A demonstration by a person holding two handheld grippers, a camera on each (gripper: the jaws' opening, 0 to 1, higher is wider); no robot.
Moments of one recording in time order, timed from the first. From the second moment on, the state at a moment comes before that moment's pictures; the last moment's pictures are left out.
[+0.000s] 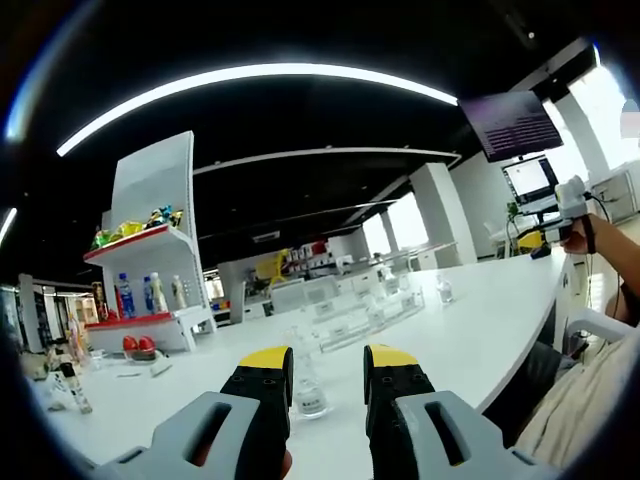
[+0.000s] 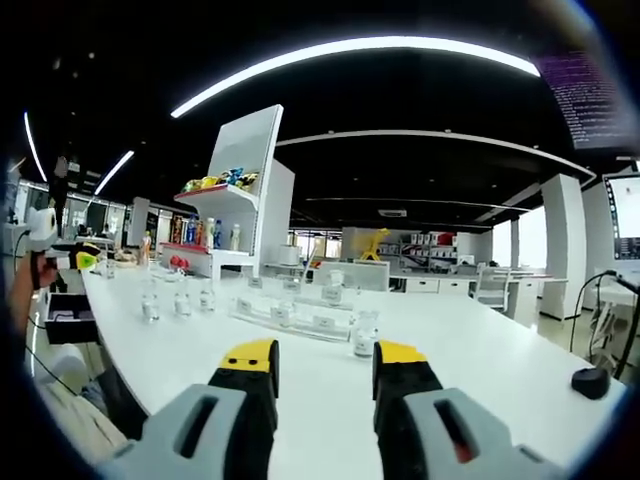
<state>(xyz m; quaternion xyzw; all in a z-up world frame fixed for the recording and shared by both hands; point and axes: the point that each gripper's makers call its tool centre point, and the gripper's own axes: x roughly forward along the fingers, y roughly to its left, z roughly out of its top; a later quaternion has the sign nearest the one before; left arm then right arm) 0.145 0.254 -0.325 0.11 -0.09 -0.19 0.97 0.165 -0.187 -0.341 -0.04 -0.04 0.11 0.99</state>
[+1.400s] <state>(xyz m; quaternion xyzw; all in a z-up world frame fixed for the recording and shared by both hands) 0.157 0.242 -0.330 0.11 -0.08 -0.21 0.97 0.189 -0.205 -0.344 -0.01 -0.04 0.09 1.00</state>
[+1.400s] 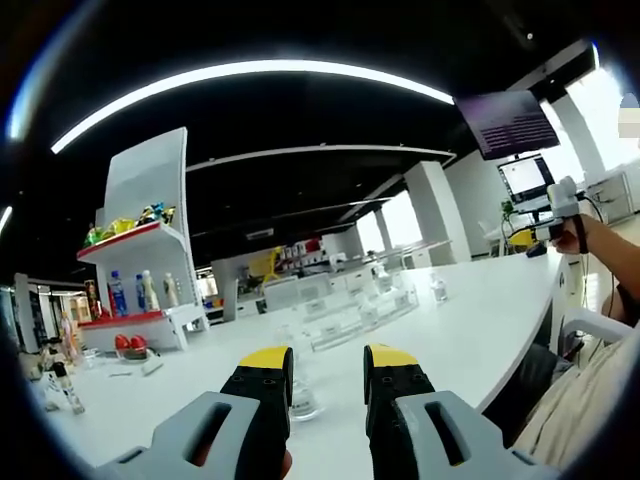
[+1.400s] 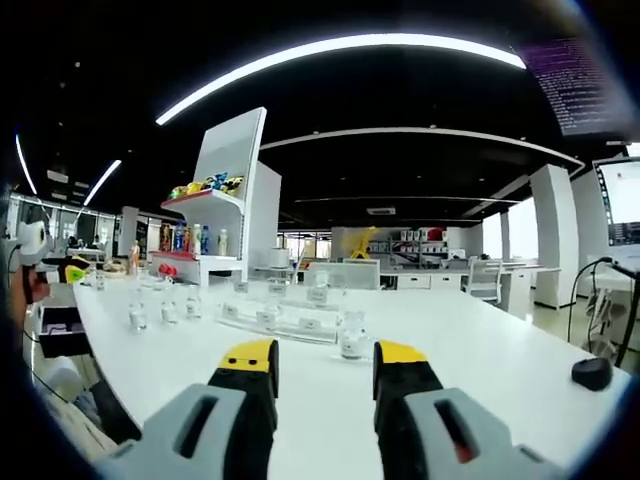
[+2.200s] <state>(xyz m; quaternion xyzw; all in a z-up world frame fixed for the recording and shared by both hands) 0.161 0.243 -0.331 0.10 -0.08 -0.20 0.97 0.209 -0.194 -0.333 0.00 -0.04 0.10 0.99</state>
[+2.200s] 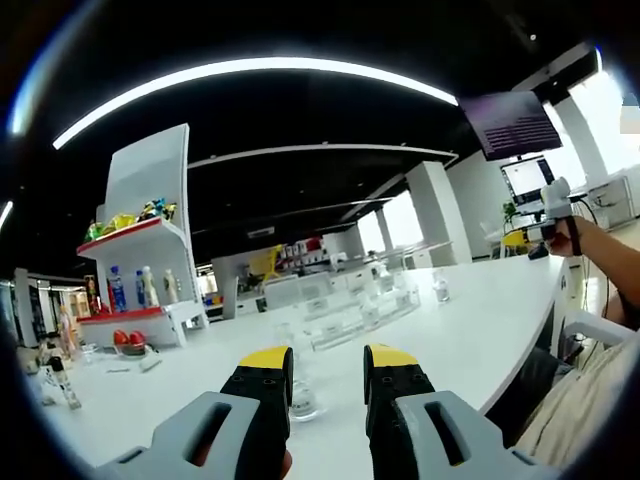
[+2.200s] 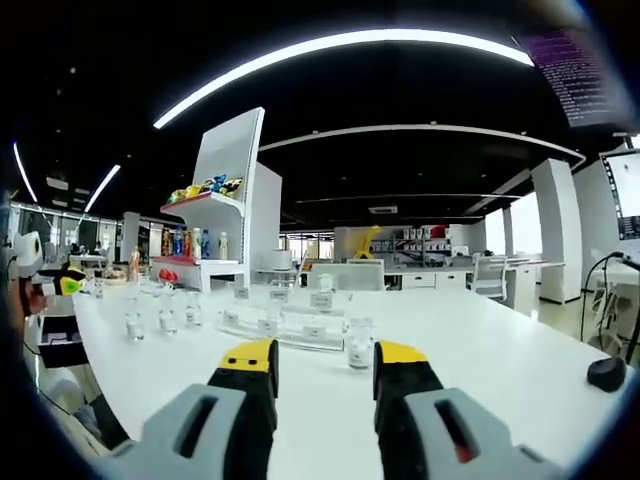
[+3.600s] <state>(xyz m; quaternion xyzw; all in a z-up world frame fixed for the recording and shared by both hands) 0.174 0.235 -0.351 0.11 -0.04 -0.24 0.96 0.314 -0.204 -0.326 -0.05 0.01 0.08 1.00</state>
